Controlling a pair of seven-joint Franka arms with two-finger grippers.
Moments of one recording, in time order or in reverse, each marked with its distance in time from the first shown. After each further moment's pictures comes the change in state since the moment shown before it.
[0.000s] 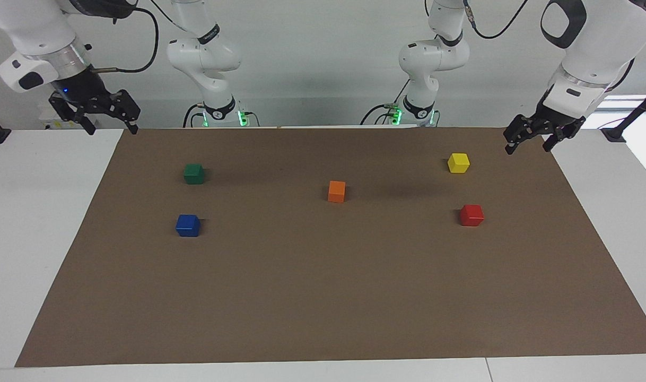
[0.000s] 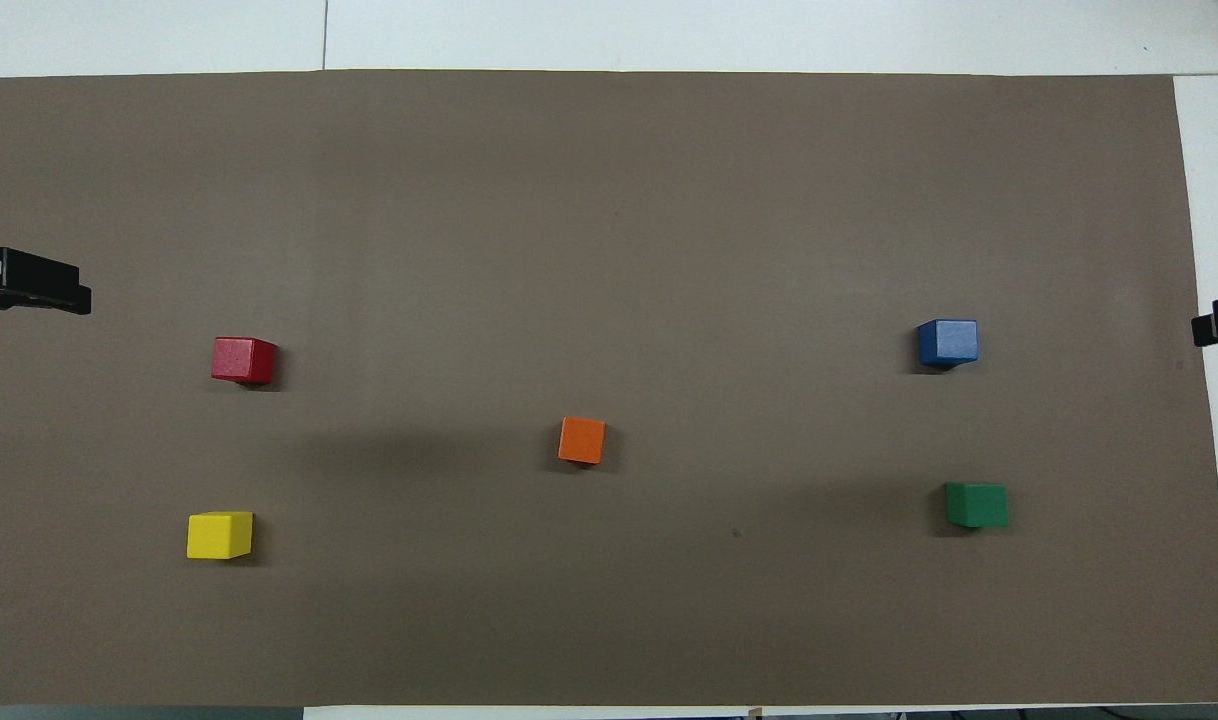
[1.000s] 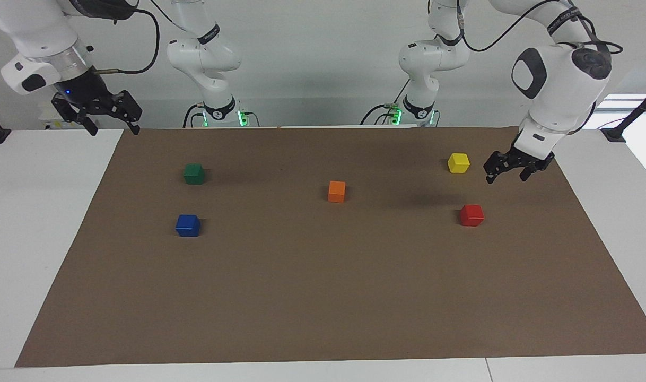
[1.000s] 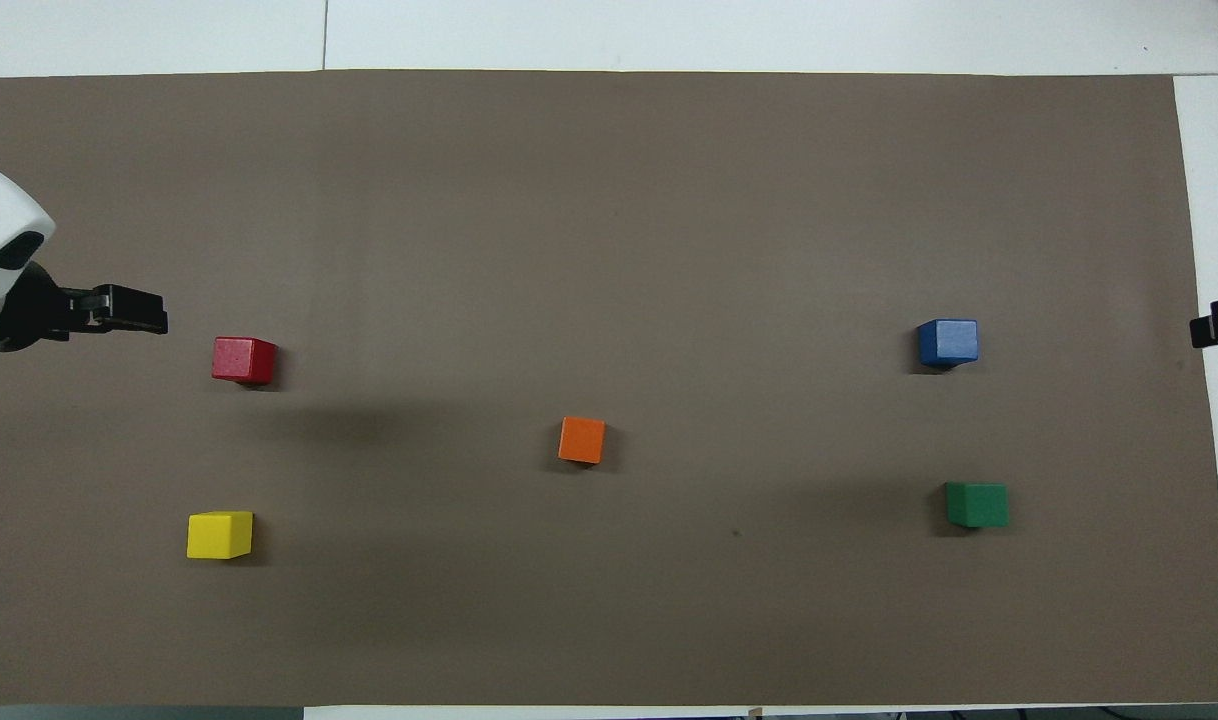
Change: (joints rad) left arm -0.001 -0.010 0.007 -0.385 -0.001 0.396 0.001; right arm 0.004 -0.015 0.000 -0.047 0.049 0.008 0.000
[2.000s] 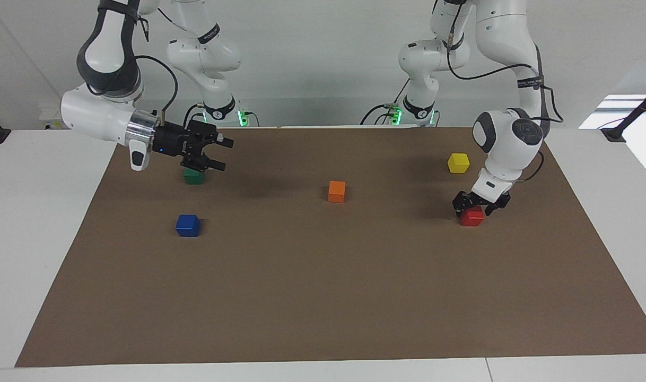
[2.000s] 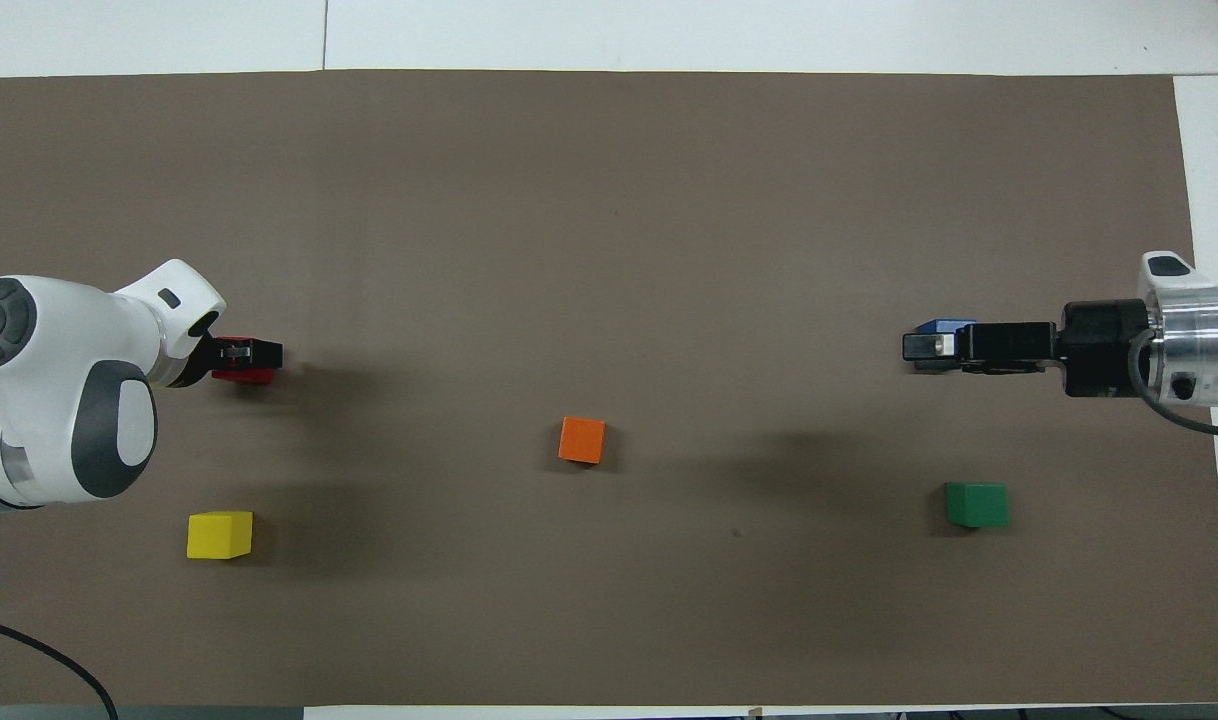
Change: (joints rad) left arm -0.015 0.159 -0.005 -0.238 0.000 0.414 0.032; right arm -0.007 -0.002 0.003 -0.543 1.193 0.159 -0.417
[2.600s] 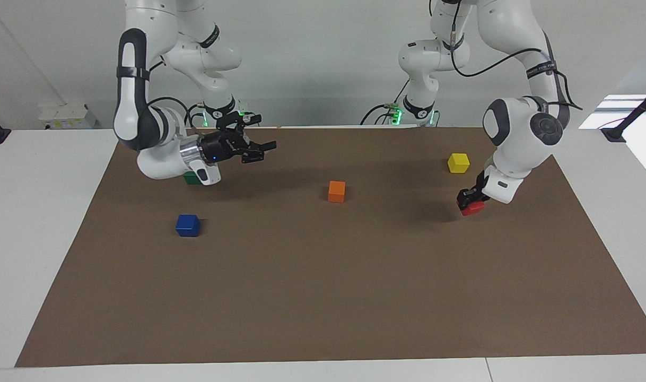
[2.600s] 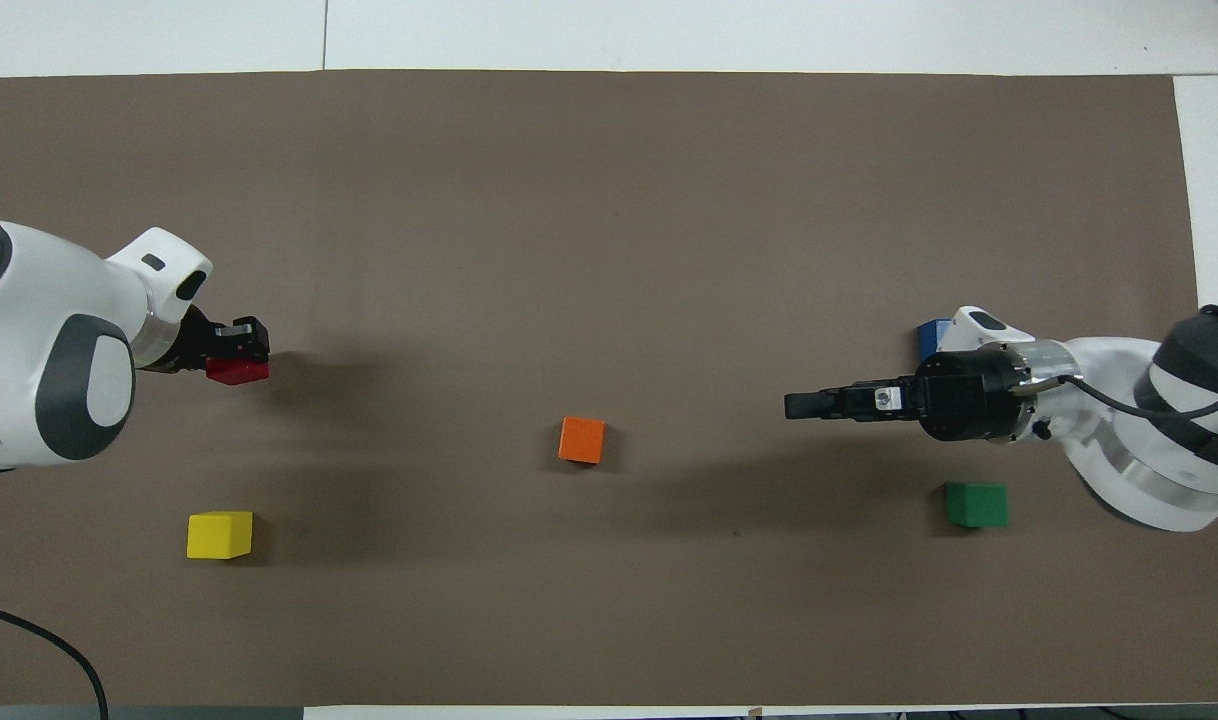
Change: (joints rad) left arm -0.068 -0.016 -0.009 0.303 -0.083 -0.493 -0.354; right arm 0.132 0.220 0.003 -0.131 0.558 -0.467 -0.318
